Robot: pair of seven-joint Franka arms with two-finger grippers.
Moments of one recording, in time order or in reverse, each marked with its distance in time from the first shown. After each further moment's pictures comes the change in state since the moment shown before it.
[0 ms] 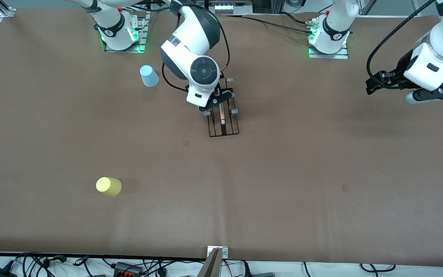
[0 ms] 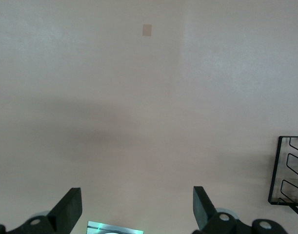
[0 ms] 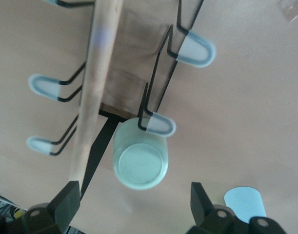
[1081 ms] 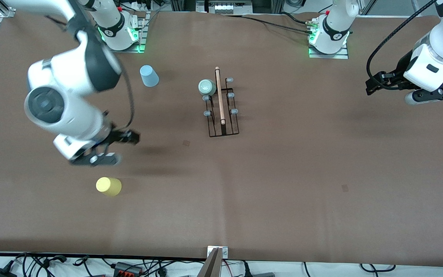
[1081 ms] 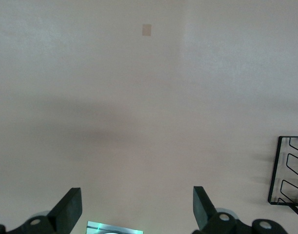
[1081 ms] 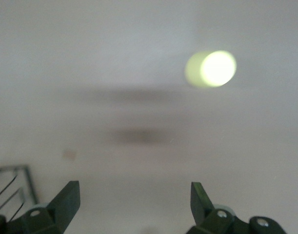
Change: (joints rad) left arm 0.000 0.003 0.000 0.001 -0.001 0.001 0.000; right arm -0.438 0.014 -0.091 0.191 -0.214 0.100 0.009
